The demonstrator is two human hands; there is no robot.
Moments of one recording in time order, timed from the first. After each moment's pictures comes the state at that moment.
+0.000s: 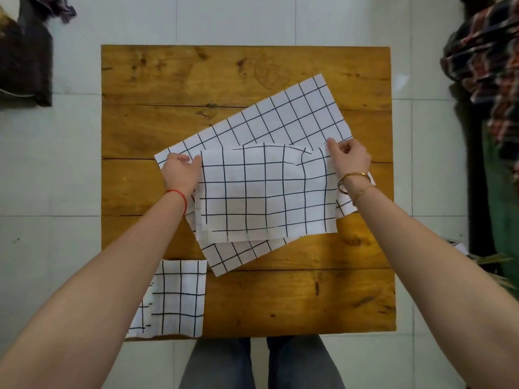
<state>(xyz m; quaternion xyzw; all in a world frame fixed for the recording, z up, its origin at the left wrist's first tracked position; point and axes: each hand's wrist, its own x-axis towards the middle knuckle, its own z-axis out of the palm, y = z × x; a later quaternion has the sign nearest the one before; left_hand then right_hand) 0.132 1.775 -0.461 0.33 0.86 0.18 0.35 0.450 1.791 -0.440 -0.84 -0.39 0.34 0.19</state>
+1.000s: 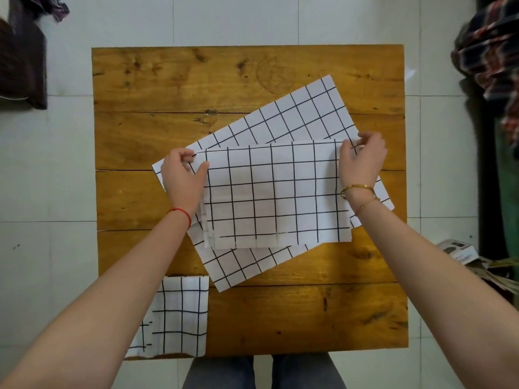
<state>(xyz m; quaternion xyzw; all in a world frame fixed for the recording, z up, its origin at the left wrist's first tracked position) 0.131 1.781 -0.482 0.44 0.80 0.27 0.30 0.446 1.803 -0.463 -0.84 -0.43 0.21 0.26</state>
